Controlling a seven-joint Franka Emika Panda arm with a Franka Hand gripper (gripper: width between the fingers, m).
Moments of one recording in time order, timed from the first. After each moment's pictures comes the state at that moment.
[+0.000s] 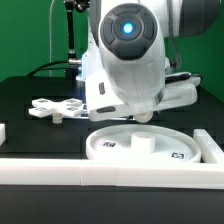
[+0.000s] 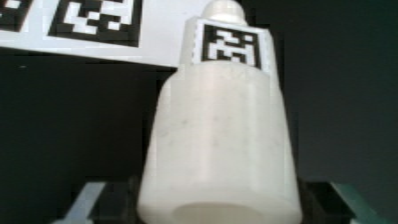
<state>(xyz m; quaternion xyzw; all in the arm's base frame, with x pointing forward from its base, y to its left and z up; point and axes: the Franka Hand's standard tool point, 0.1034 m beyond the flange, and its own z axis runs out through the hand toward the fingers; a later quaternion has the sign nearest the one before) 0.476 0.050 0.046 -0.90 -0.02 0.42 0.13</state>
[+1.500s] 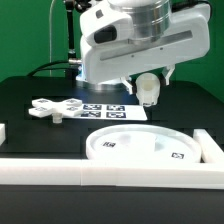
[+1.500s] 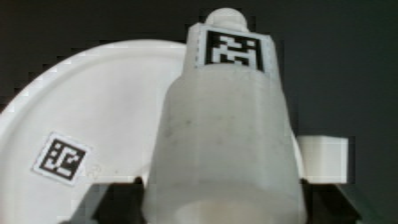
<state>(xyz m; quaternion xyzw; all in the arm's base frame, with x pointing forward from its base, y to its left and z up) 0.548 0.039 0.107 -0.98 -0.05 0.18 0.12</state>
